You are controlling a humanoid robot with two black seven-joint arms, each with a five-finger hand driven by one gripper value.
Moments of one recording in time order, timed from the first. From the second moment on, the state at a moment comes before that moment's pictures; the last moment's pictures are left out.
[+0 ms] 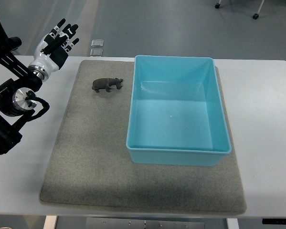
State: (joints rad) left arm -0.73 0.35 -0.89 -0.83 0.06 -0.06 -0.22; right arm 0.03 0.00 -0.01 0.10 -0.05 0.19 0.08
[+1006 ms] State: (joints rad) left arm -0.76 0.40 -0.88 -0.82 0.06 -0.14 -0.22; right arm 0.03 0.00 -0.01 0.10 -0.05 0.19 0.08
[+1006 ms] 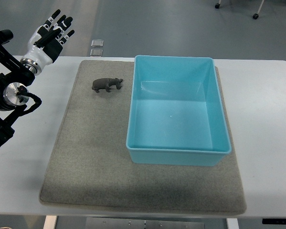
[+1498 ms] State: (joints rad) left arm -0.79 0.44 -0.88 -0.81 0.41 -0.16 -0.23; right arm 0.03 0.00 -0.01 0.10 -0.05 0.19 0.08
